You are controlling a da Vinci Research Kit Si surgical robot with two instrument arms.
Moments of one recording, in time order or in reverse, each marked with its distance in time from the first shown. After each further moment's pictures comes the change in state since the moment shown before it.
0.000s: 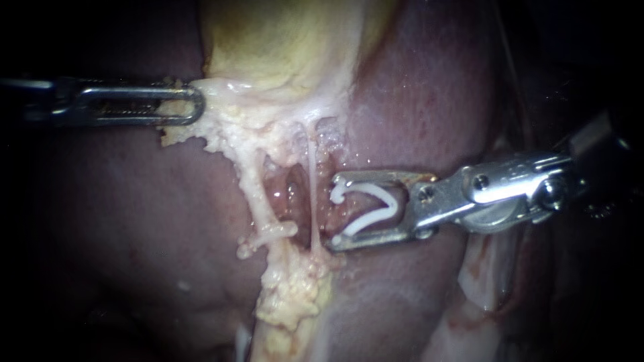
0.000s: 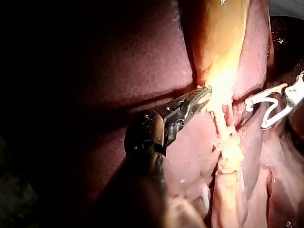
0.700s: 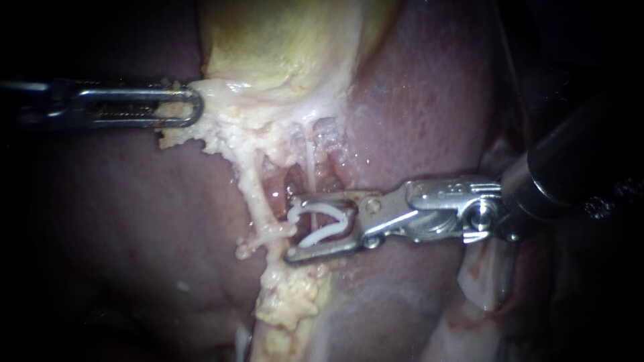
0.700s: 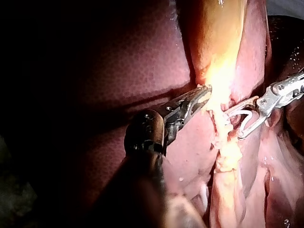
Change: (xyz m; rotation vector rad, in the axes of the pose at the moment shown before) right arm -0.005 0.003 0.006 0.057 0.067 0.185; left arm 0.000 0.001 0.000 0.001 0.003 0.002
